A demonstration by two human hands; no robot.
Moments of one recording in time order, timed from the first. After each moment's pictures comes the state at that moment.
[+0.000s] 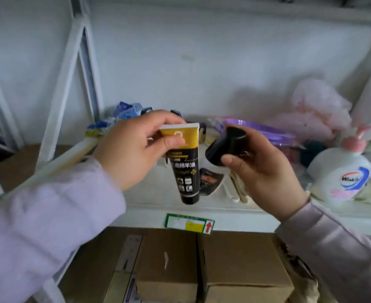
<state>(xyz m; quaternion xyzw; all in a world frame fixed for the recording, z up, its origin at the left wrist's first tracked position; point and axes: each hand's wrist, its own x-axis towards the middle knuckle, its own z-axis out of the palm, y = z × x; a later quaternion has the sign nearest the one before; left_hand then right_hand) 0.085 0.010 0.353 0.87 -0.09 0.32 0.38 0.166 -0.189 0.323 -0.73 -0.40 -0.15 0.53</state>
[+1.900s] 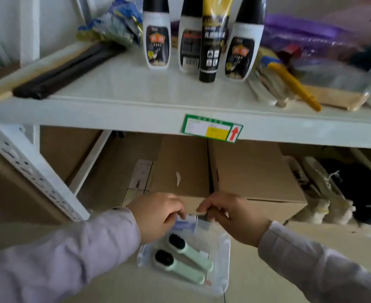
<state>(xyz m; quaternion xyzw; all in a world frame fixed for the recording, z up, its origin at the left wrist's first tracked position) 0.035 0.013 0.081 0.97 -0.12 -0.03 0.22 0.117 -0.192 0.078 -0.83 -0.43 0.13 0.32</state>
